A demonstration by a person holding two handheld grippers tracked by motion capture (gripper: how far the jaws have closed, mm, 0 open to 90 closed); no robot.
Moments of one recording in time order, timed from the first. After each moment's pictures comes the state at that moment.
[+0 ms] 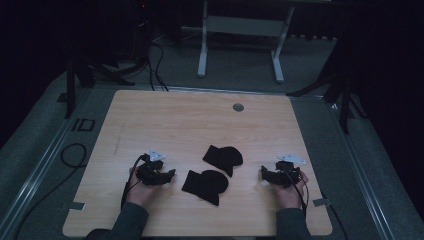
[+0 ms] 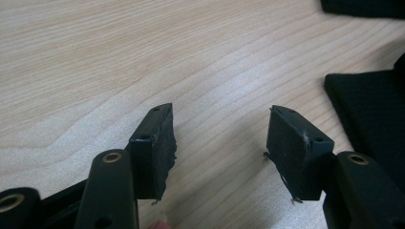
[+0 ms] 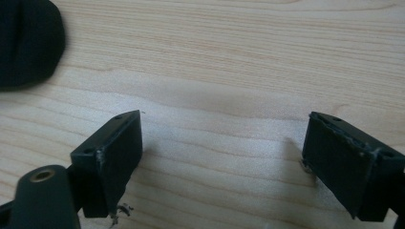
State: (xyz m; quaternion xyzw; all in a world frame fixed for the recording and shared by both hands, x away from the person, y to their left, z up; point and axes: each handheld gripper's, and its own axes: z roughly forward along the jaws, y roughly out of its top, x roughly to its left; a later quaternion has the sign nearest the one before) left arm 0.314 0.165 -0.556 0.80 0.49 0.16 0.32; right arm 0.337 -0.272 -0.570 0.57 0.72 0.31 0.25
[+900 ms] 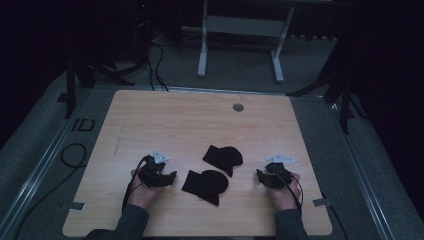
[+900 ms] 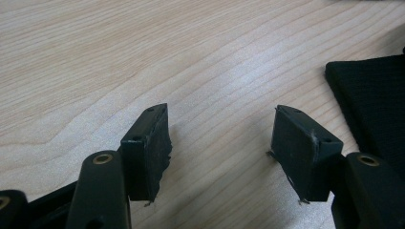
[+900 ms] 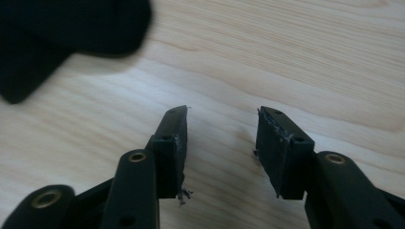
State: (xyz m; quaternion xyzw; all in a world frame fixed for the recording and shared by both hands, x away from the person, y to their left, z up) left arm 0.310 0.156 -0.556 0.81 0.48 0.18 0.29; right arm 0.326 -0.243 -0.555 0.52 0.78 0.29 0.21
